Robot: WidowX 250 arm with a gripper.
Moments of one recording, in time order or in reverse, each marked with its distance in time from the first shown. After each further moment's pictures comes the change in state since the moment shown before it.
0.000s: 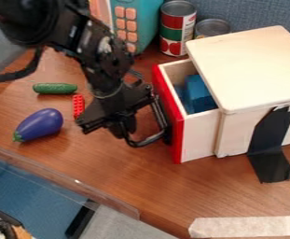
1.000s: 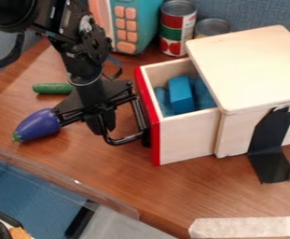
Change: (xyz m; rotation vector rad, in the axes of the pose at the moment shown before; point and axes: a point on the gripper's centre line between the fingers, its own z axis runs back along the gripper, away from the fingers) arm 0.015 0.020 0.007 0.076 0.040 -0.037
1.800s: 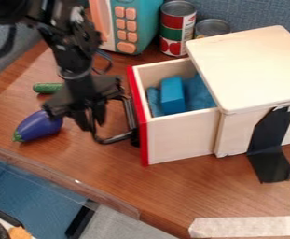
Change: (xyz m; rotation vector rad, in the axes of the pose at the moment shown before) arm 0.014 0.012 0.006 0.033 -0.004 0.054
